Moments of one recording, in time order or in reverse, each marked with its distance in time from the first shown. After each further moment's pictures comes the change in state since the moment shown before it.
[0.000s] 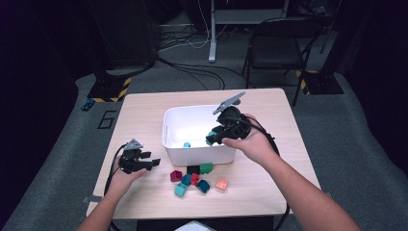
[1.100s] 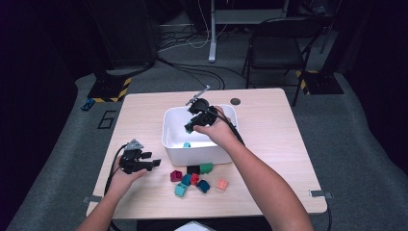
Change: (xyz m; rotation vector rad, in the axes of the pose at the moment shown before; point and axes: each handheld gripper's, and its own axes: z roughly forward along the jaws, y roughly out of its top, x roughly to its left) left arm -0.002 0.000 0.001 0.002 -0.011 0.010; right arm -0.033 0.050 0.111 0.019 -0.056 0.033
